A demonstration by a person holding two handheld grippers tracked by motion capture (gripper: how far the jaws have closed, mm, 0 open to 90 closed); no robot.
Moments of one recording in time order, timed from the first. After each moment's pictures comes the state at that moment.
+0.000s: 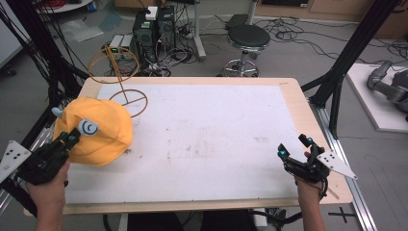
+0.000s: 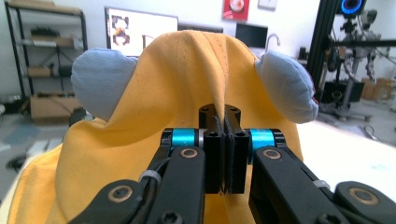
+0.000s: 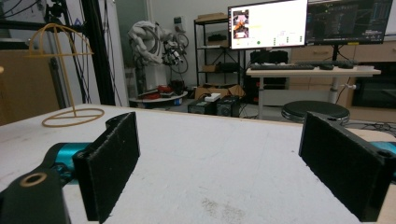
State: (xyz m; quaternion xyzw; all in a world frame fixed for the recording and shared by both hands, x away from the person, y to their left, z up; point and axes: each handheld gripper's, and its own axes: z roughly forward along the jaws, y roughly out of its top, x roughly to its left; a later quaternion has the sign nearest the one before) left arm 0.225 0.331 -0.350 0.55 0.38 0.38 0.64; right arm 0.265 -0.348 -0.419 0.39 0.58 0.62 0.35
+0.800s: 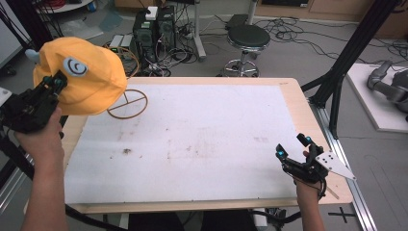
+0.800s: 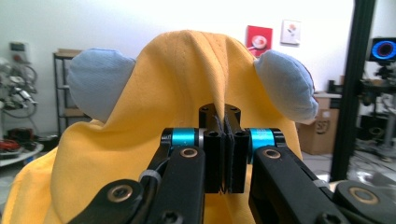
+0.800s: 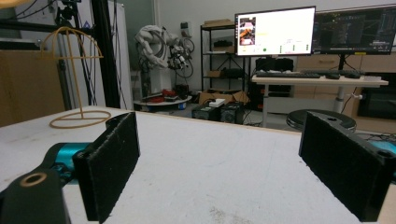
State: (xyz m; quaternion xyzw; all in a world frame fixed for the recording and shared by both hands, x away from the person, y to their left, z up) left arm 0.283 0.310 -0.241 0.49 0.38 0.46 0.63; right arm 0.262 -0.342 -0.414 0.37 0.58 0.63 0.36
